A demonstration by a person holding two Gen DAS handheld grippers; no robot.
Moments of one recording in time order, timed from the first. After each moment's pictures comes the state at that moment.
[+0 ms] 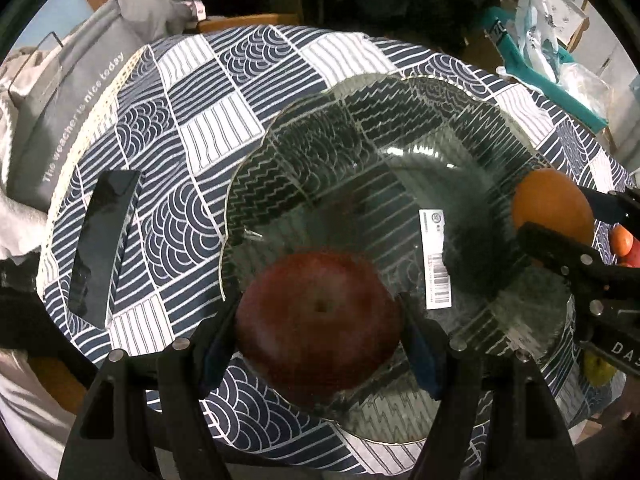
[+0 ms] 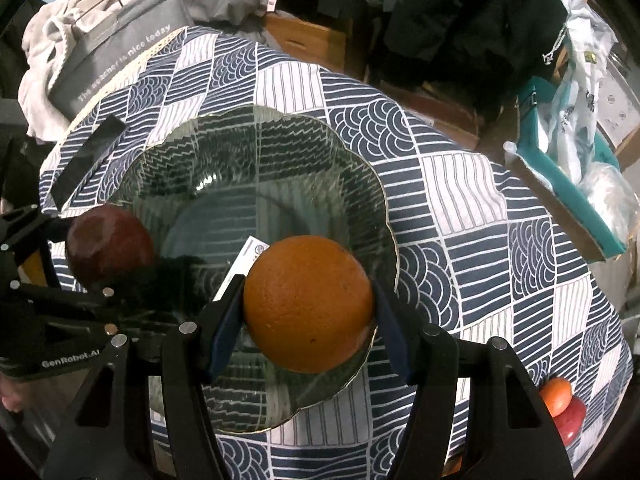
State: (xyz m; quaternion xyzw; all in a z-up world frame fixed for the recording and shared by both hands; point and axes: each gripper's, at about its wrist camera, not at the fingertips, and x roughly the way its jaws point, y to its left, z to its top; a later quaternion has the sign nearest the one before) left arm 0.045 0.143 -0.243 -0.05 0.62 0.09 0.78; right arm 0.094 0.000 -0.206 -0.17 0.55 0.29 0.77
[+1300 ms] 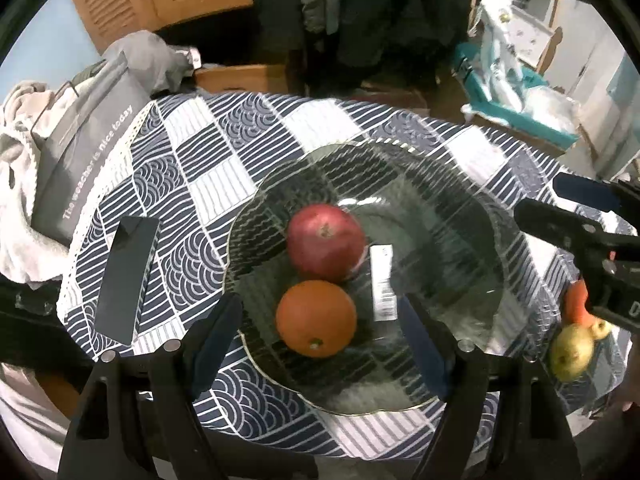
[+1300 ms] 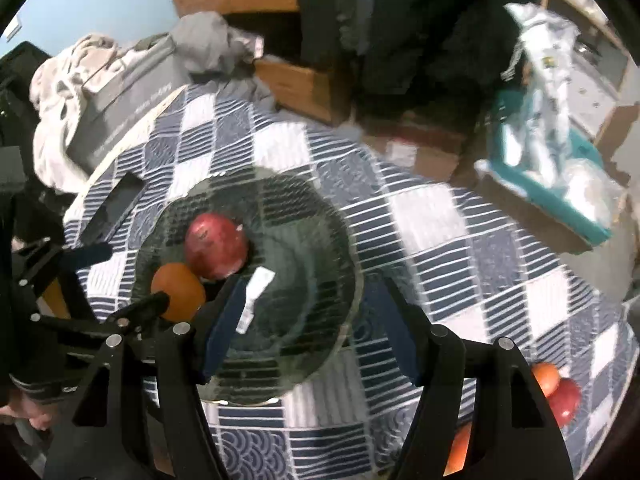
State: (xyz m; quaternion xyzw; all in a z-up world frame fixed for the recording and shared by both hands) left arm 0.032 0.123 -0.178 -0.03 0.55 0.07 0.83; right arm 0.090 -0.023 -0.139 -0.12 0.51 0.27 0.81
